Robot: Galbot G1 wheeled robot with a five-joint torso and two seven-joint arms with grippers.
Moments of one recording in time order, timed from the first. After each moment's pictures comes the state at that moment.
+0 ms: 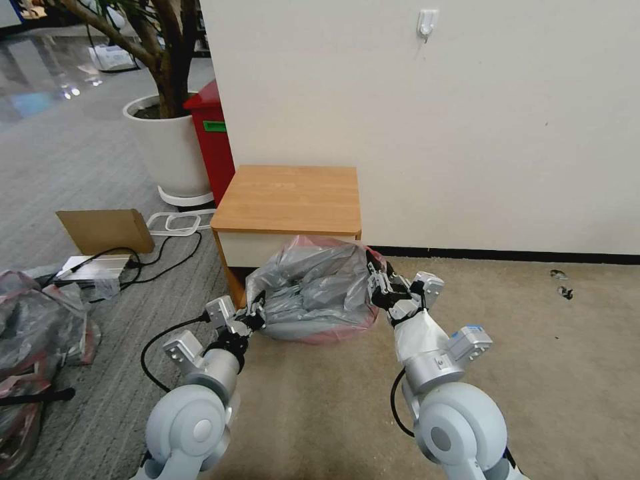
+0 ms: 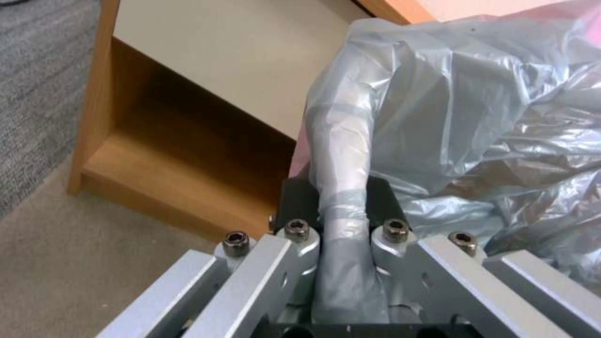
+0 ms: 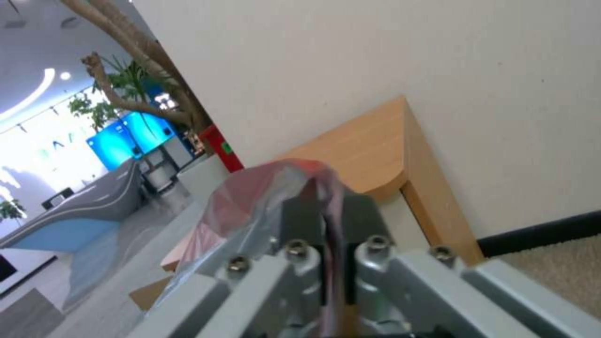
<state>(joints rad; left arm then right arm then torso) 1.45 -1.33 -0.40 -2.21 -0.88 0.36 -0.37 -1.40 1.42 0.23 2.25 0.54 -0.19 0.21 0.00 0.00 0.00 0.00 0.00</state>
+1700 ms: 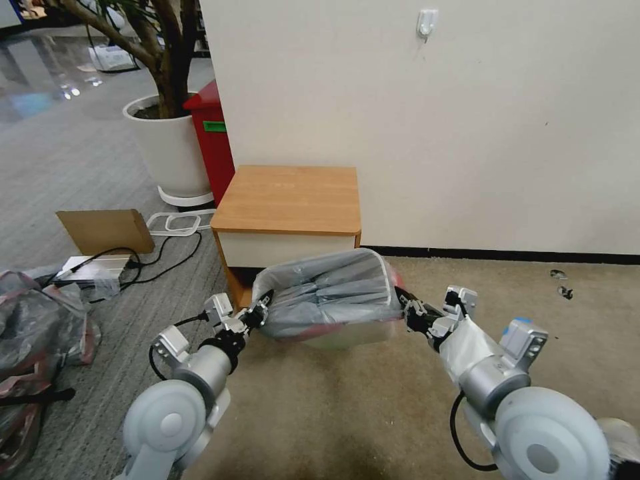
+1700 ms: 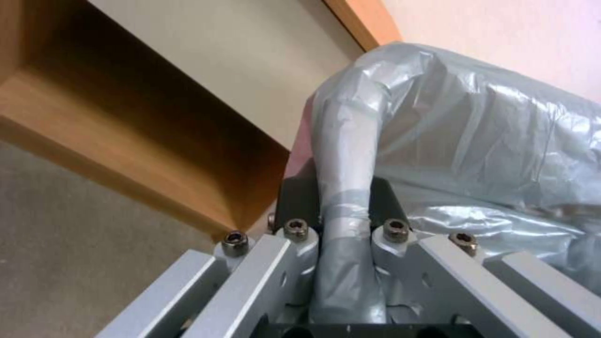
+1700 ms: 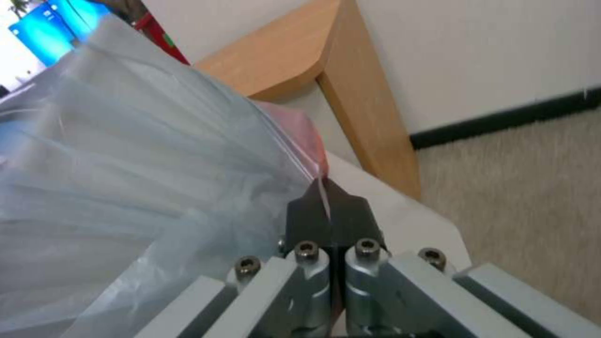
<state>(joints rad) 1.45 -1.29 -0.49 -2.25 -1.22 0.45 -0.35 -1.47 1.19 0.40 2.38 0.85 -0.51 0.34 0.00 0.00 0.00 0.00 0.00</state>
